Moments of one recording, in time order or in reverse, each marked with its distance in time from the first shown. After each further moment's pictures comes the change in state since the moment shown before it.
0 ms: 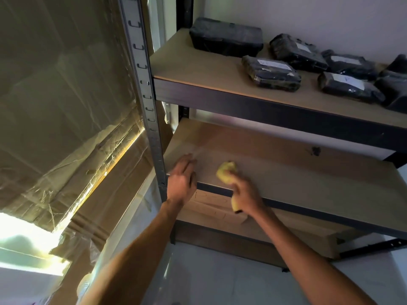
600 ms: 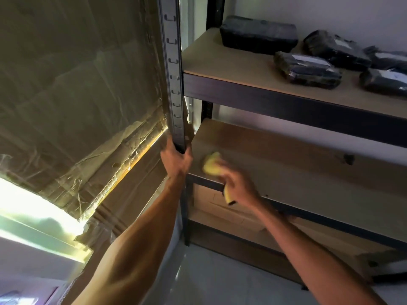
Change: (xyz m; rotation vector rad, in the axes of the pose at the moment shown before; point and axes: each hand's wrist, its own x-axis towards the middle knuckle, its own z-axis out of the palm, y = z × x) left_hand 0.056 -0.027 -0.051 -0.296 0.395 -0.531; right_hand 0.043 -0.048 0.039 0.259 -0.093 -0.290
